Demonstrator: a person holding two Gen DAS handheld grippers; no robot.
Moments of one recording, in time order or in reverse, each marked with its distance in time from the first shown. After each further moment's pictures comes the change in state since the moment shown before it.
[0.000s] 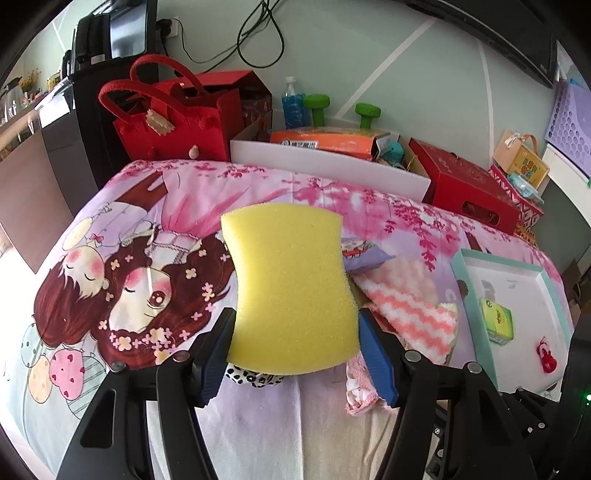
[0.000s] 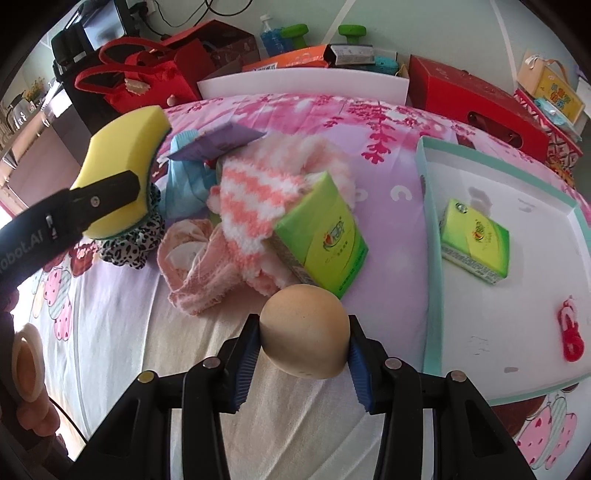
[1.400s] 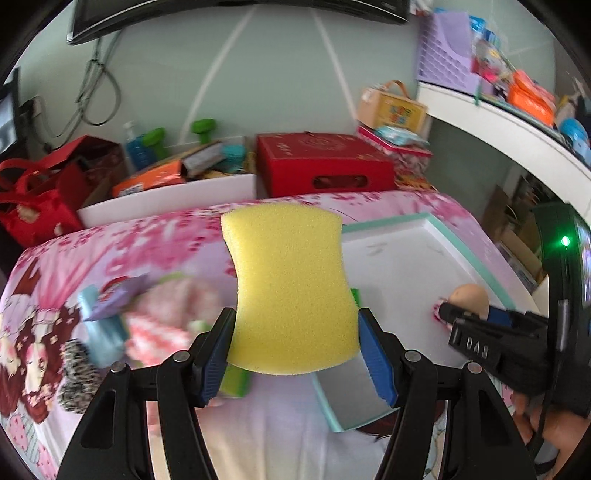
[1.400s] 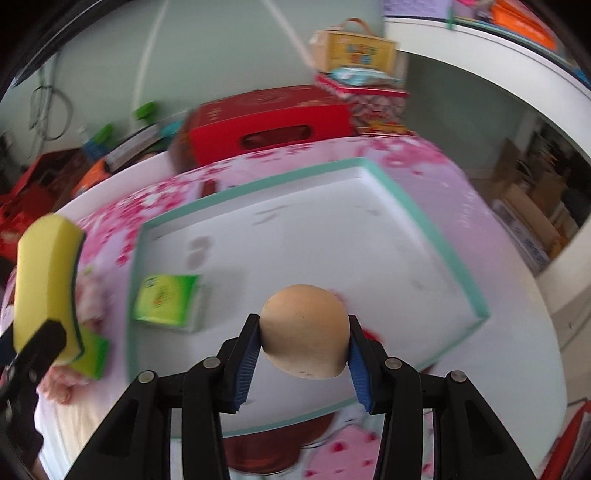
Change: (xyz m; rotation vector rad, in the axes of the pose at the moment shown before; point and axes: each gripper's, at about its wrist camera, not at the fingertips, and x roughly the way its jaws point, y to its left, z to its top) left arm -0.012 -0.185 -0.023 0.351 -0.023 -0.288; right arm -0.069 -0.198 -0.025 0.463 -0.160 -0.350
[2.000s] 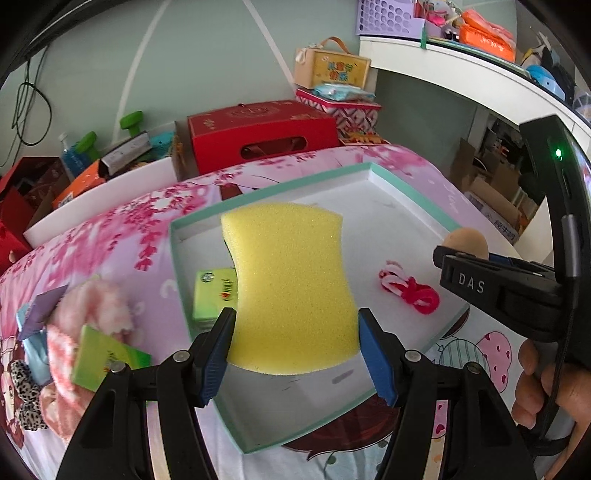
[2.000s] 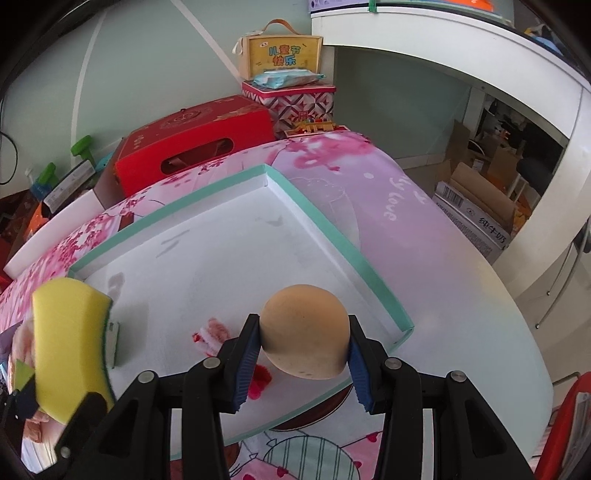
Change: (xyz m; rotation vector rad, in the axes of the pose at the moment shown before) left arm 0.042 -0.069 -0.010 0.138 0.094 -0.101; right arm 0.013 -0.060 0.008 0.129 -0.030 -0.123
